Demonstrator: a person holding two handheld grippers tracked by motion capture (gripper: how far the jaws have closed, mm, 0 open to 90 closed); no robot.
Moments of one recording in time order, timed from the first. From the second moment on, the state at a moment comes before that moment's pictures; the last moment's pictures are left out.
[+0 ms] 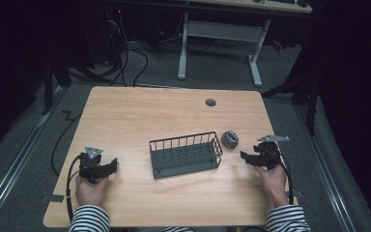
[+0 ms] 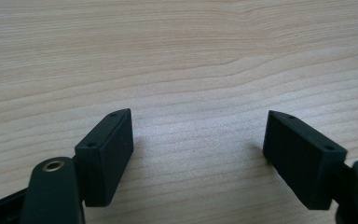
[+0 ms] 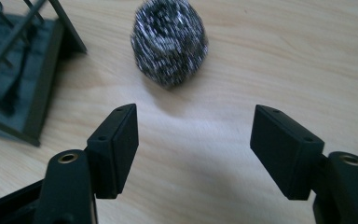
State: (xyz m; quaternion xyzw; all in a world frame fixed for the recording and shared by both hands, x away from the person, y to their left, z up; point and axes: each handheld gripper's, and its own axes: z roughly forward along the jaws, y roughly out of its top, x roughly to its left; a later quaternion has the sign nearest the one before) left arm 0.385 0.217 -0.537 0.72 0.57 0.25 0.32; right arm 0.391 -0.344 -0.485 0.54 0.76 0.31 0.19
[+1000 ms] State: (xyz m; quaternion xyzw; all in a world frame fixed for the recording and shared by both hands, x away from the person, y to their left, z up) left arm 0.385 0.217 -0.537 0.72 0.57 0.25 0.32; right arm 0.470 -0.298 -0.491 0.54 0.79 0.26 0.15
